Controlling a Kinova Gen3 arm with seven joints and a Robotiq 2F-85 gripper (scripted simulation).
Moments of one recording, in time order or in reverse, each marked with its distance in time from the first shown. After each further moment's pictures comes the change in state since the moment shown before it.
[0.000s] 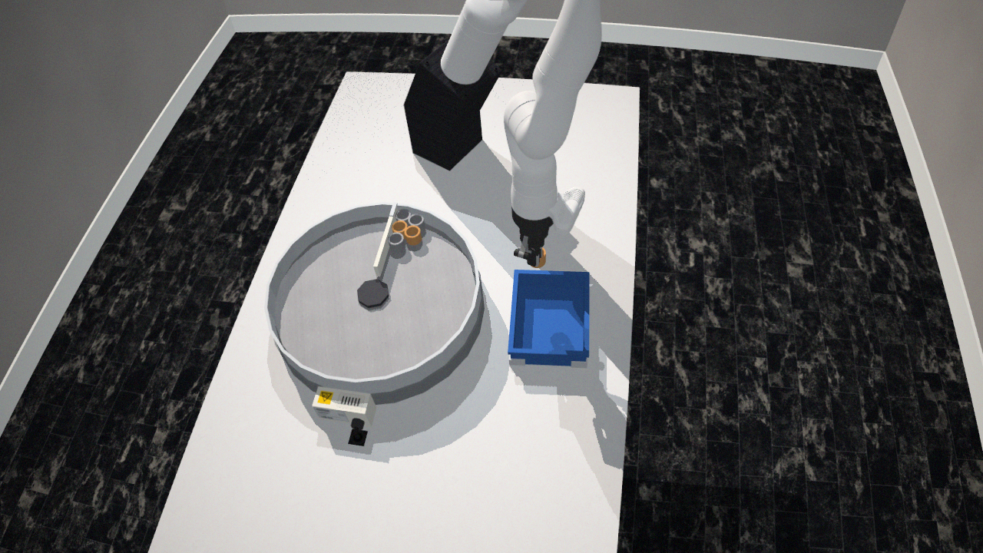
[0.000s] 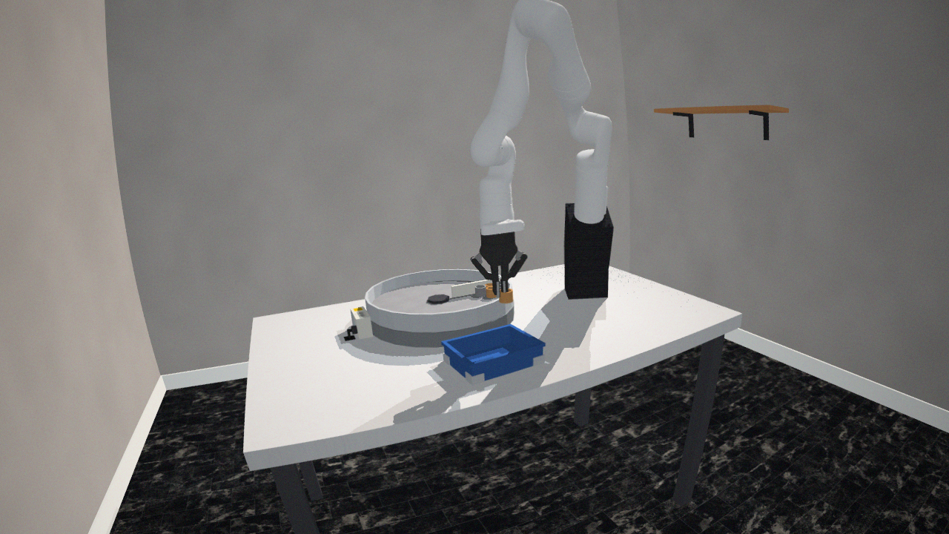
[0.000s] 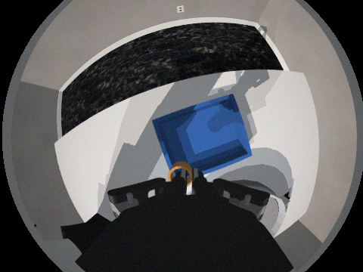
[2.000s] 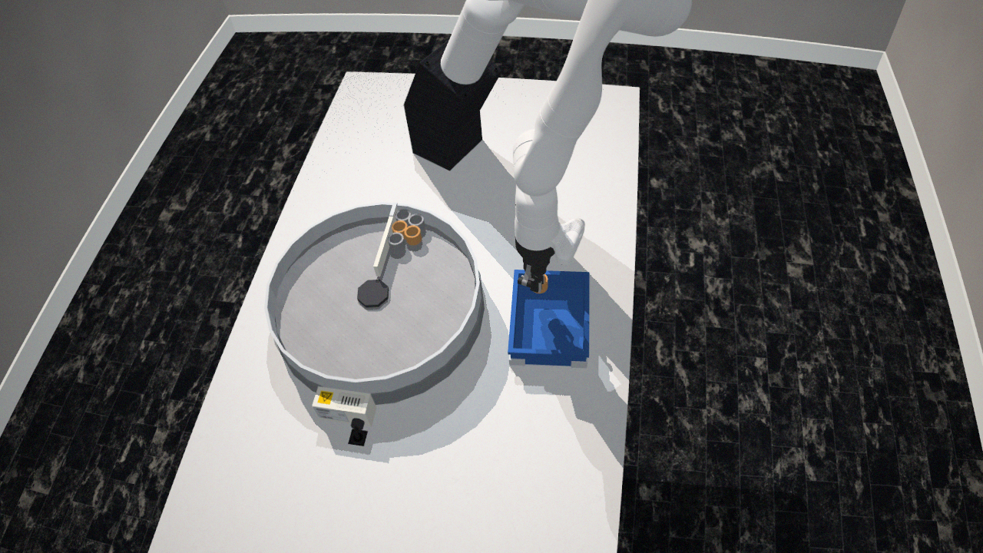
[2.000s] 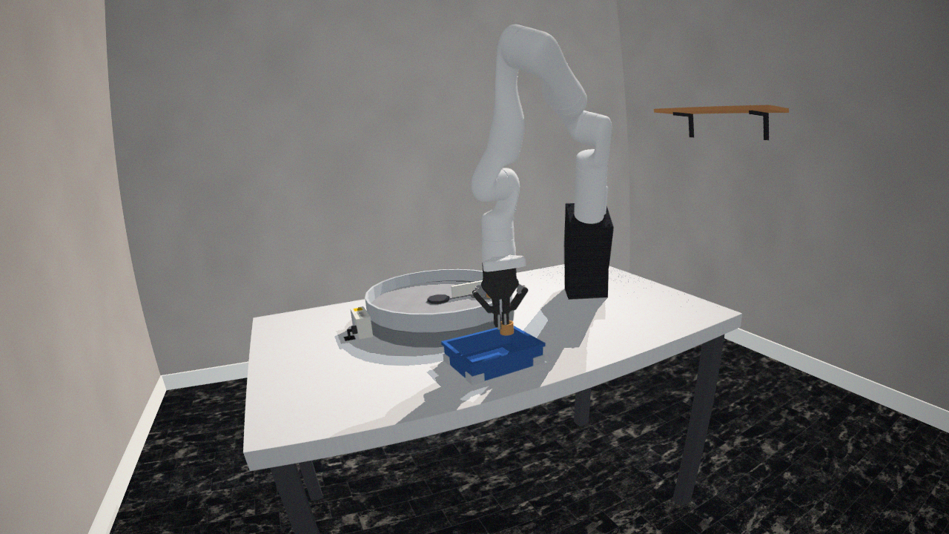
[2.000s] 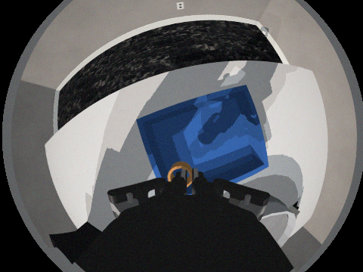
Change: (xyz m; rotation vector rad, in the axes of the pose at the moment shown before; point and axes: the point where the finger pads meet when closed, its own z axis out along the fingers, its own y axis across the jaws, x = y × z) arm 0.006 0.002 0.076 -0.008 0.009 -0.007
